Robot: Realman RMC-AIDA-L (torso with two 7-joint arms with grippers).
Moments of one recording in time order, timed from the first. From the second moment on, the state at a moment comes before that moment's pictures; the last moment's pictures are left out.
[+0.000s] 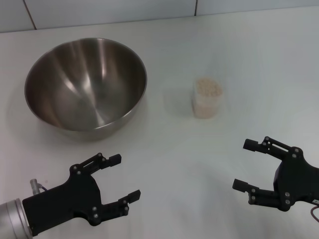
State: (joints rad) left arm -0.12 -2.04 1.60 0.63 1.16 1.38 -0.82; right arm 0.40 2.07 -2.46 0.46 0.06 -1.99 0.44
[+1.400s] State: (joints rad) left arm -0.33 -2.06 1.14 1.30 2.18 1.04 -2.42; right arm 0.41 2.07 -2.46 0.46 0.06 -1.99 0.44
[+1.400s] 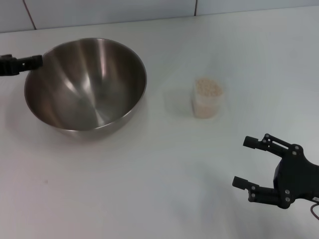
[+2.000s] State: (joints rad) left arm -0.48 -2.06 1.09 1.06 2.34 1.02 -2.42; right arm 0.41 2.07 -2.46 0.47 0.06 -1.98 0.44
